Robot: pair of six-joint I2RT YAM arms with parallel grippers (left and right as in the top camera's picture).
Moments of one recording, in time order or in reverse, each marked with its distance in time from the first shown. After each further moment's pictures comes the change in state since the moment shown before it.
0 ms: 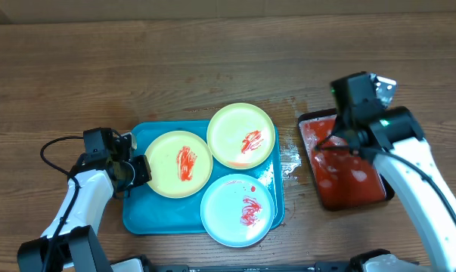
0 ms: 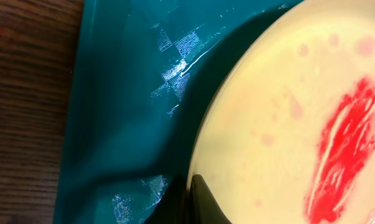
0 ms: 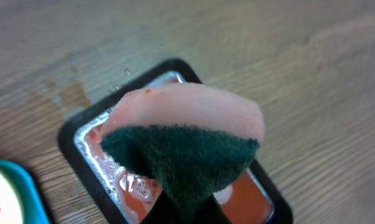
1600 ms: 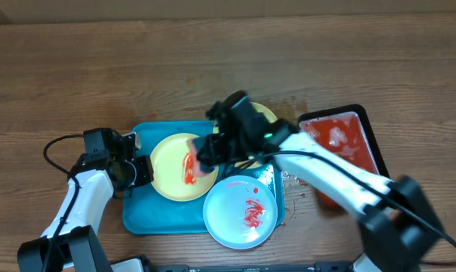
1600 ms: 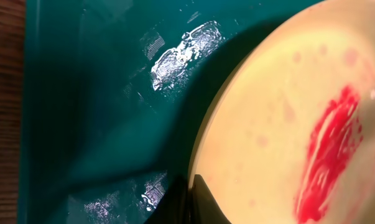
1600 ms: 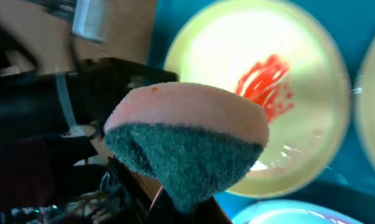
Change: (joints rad) left arm 0.000 0.000 0.000 -0.004 0.075 0.048; right arm 0.450 0.357 0.000 0.631 -1.039 0.016
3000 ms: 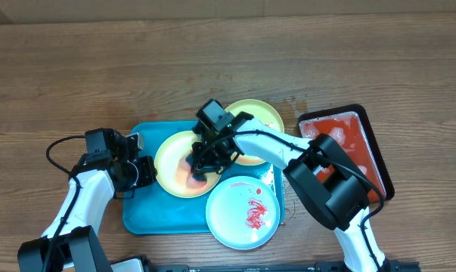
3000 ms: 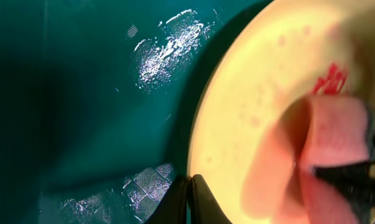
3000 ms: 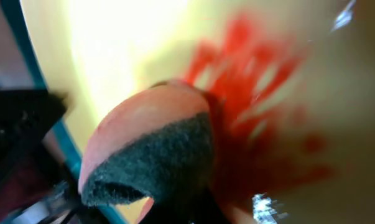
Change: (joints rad) left arm -0.002 0.000 -0.003 -0.015 0.039 -0.005; right arm 0.032 0.446 0.261 -0.149 -0.018 -0.053
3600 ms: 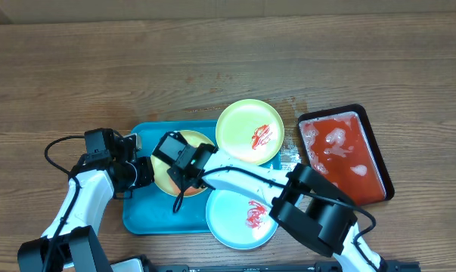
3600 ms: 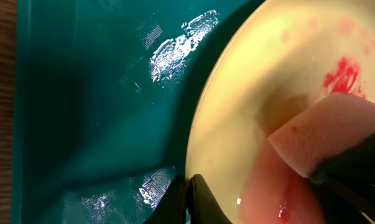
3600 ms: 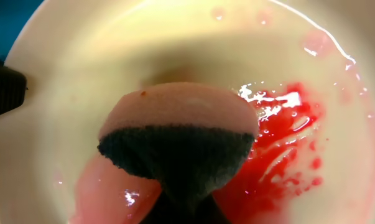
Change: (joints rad) left arm 0.001 0.000 0.000 0.000 -0.043 0.000; right arm 0.256 -0.027 0.050 0.011 0.648 -0.240
